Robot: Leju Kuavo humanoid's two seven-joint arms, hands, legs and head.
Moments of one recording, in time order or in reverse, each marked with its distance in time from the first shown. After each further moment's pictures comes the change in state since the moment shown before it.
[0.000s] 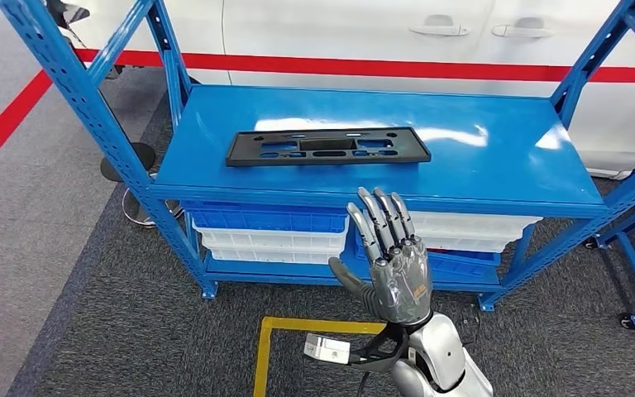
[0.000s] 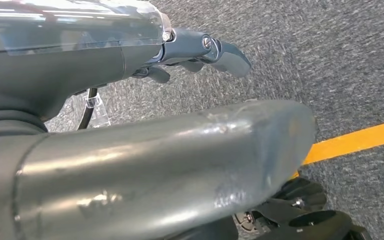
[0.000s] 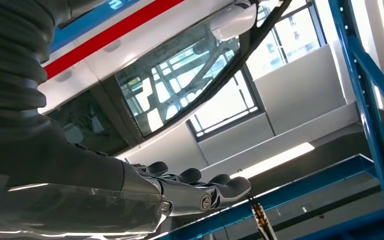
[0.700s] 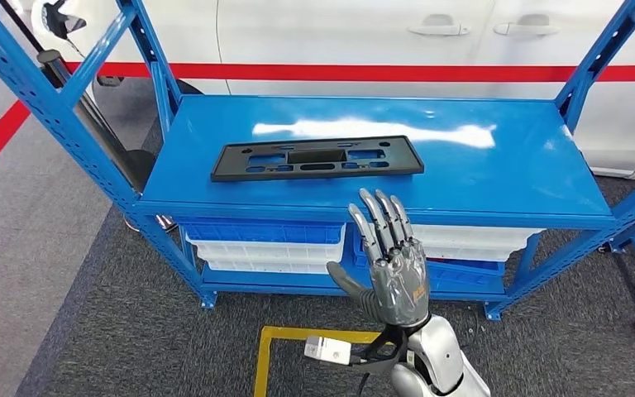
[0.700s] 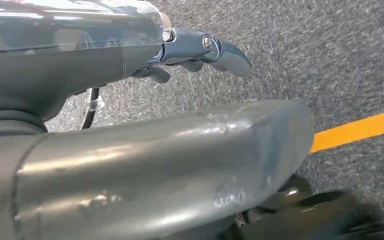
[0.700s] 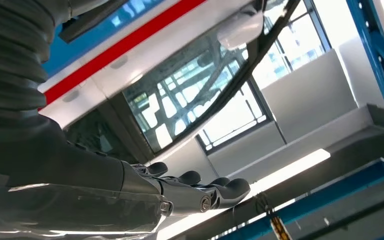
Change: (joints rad) left arm 0.000 0.001 0.004 0.000 -0.007 -0.016 0.016; right arm 0.010 -0.001 0.012 0.009 -0.018 0.035 0.020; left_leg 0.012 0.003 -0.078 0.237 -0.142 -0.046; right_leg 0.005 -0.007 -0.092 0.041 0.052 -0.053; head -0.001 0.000
